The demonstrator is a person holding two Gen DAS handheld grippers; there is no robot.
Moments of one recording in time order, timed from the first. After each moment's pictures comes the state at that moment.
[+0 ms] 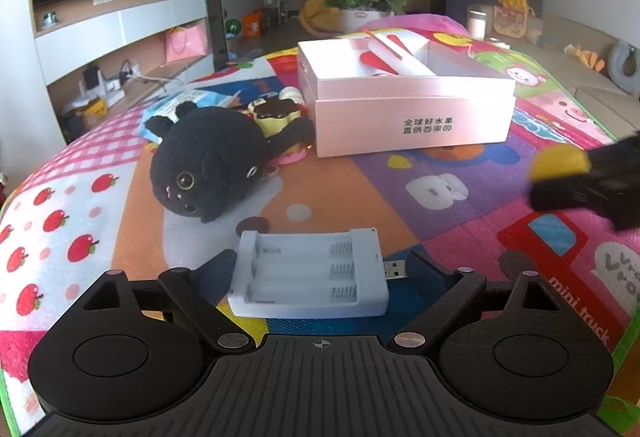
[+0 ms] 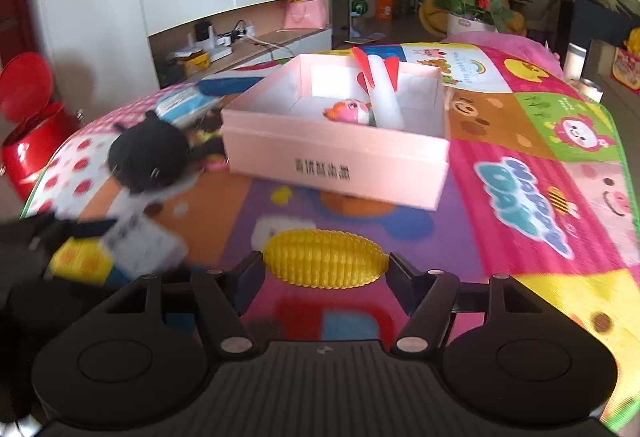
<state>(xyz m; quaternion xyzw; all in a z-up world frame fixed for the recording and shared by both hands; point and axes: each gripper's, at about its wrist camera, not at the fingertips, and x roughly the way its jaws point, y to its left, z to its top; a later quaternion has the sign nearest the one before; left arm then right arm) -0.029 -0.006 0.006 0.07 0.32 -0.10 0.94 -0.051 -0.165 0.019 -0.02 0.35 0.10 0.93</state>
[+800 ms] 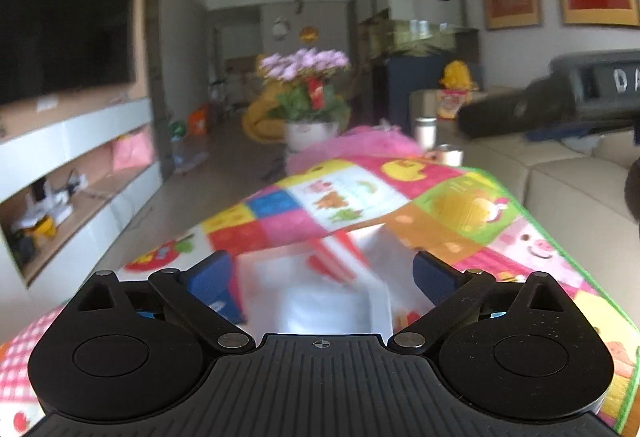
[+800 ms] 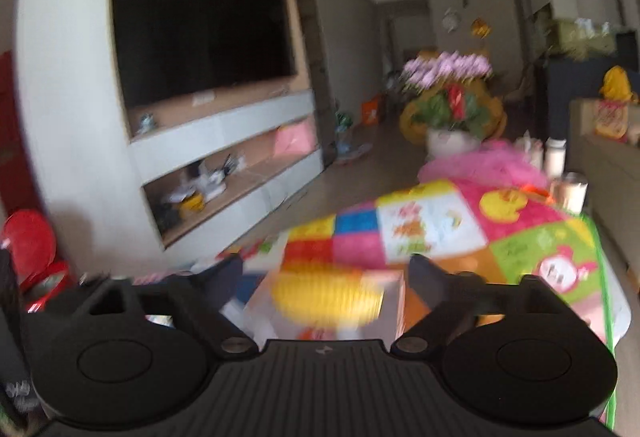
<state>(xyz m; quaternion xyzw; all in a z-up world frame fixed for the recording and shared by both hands) 0.067 -0.056 0.126 0.06 0.18 -0.19 0.96 0.030 -0.216 0.160 0.06 0.18 0.07 0.98</state>
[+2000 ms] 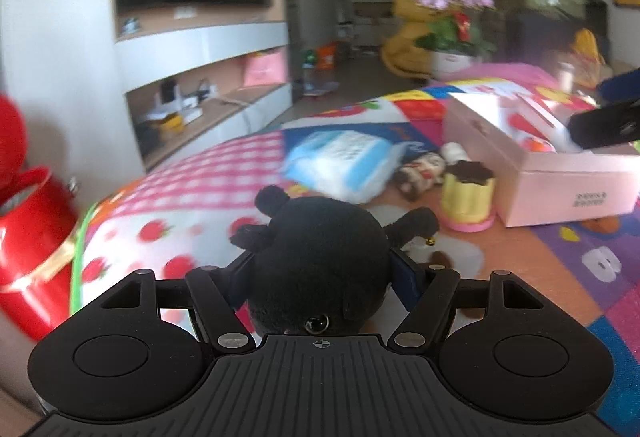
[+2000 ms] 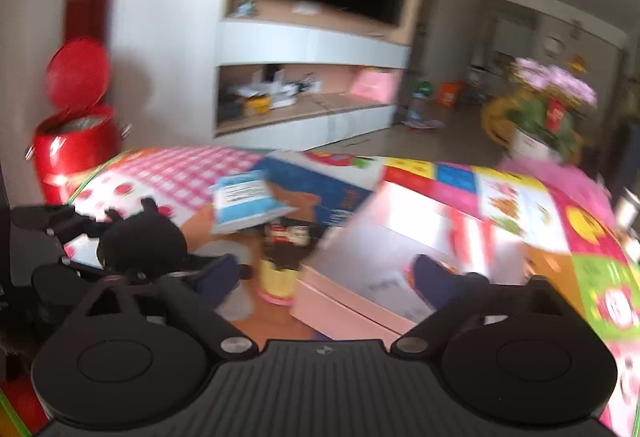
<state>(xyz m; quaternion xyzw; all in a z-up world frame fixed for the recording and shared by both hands) 0.013 0.099 0.019 0.03 0.26 0.01 0.96 0.026 -0.062 0.072 -0.14 0.25 0.19 0.94</state>
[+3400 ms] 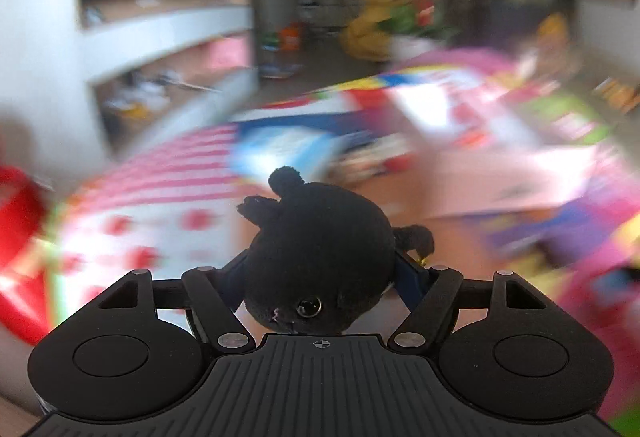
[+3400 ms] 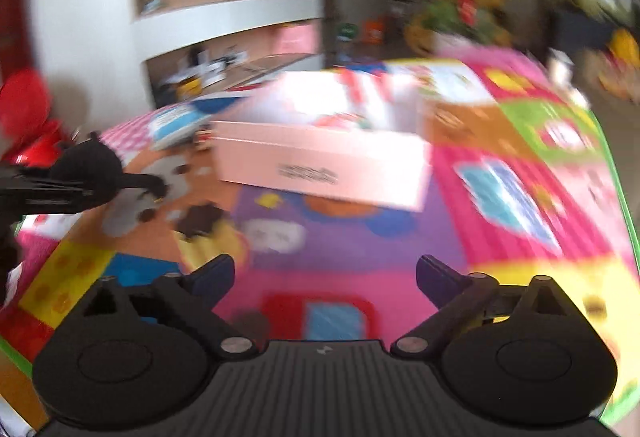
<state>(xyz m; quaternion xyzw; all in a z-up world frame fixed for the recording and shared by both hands) -0.010 0.068 0.052 0.00 0.30 -0.09 0.95 -0.066 -0.183 0.007 0.02 0.32 0.07 0.95</state>
